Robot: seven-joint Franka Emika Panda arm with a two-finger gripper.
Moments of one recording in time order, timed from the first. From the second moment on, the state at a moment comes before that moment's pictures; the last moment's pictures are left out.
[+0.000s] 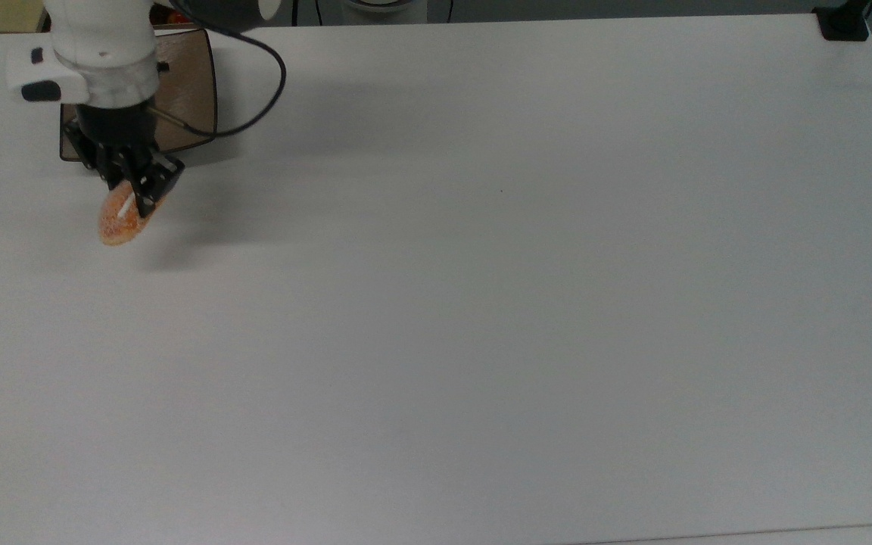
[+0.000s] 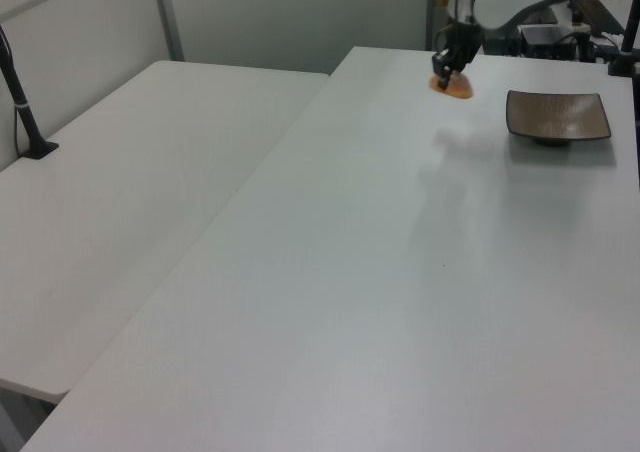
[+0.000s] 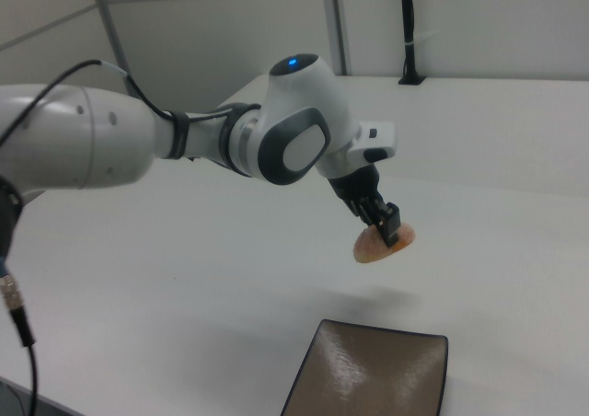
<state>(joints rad) -0.01 0.30 -0.28 -1.74 -0.06 2.32 0.14</state>
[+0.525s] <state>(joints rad) -0.10 0.09 -0.34 -1.93 -0.06 2.10 -0.21</state>
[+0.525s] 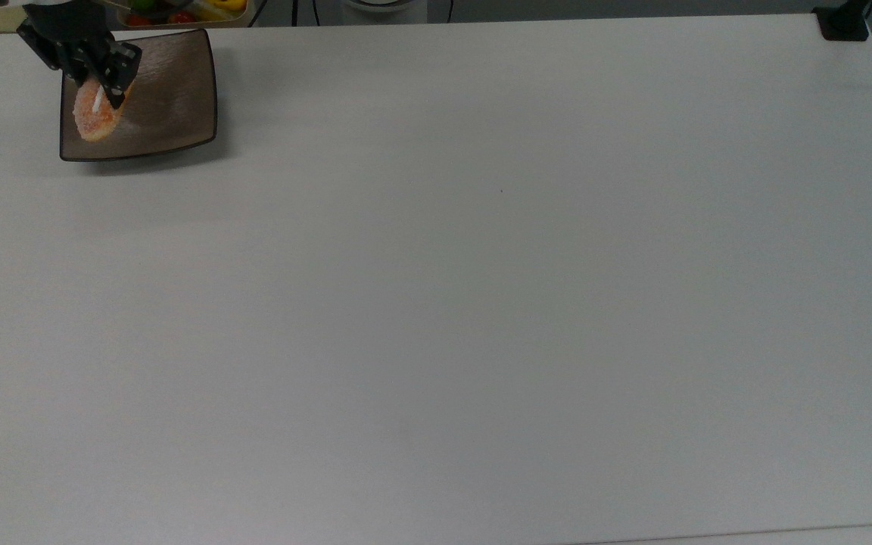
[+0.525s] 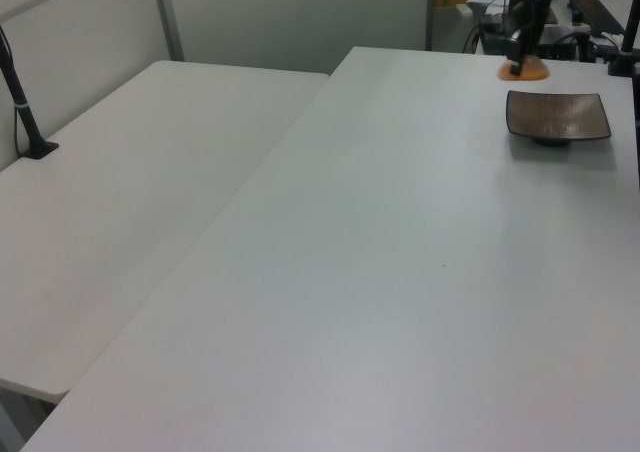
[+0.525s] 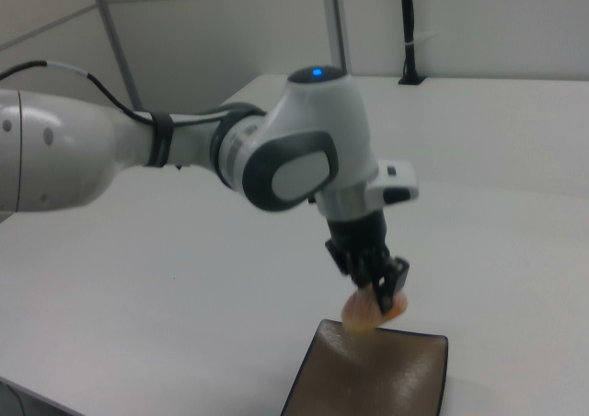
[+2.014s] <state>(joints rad) -0.08 0.02 -0.33 -1.88 0.06 1.96 -0.19</state>
